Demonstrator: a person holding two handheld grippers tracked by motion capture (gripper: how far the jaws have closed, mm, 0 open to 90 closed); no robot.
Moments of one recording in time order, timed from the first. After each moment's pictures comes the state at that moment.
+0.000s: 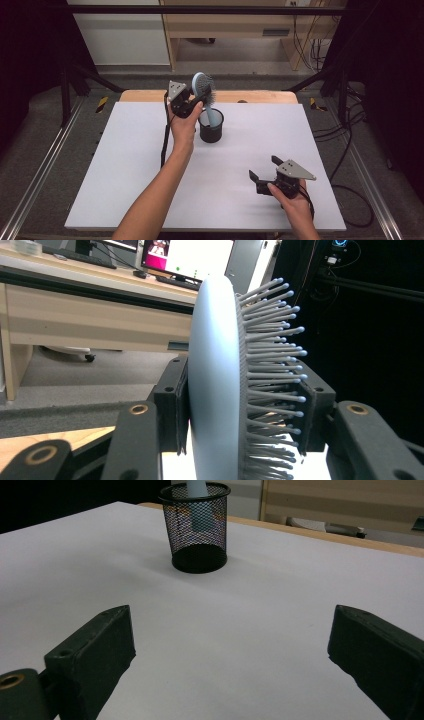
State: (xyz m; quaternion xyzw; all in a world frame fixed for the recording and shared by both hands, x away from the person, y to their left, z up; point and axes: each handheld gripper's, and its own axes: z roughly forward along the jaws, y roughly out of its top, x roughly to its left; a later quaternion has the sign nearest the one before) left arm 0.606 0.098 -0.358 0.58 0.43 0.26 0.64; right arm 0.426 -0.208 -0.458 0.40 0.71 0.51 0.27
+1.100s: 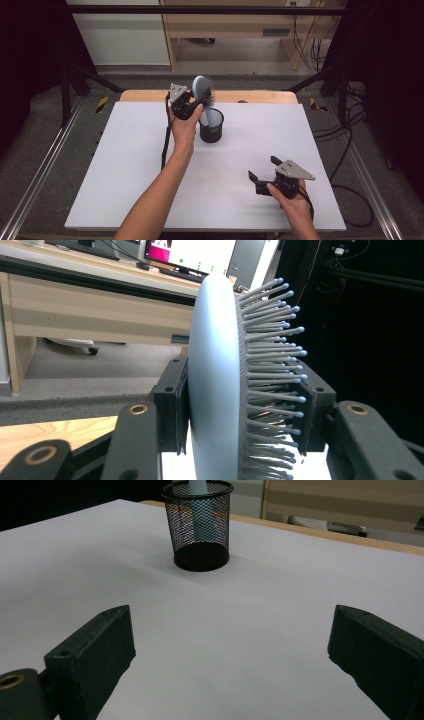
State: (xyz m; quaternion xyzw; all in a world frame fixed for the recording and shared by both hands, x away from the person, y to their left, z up) left arm 0.611 0.097 -0.370 0.59 0.43 0.26 0.63; right arm 0.426 -0.207 -0.459 0.40 0.71 0.51 0.27
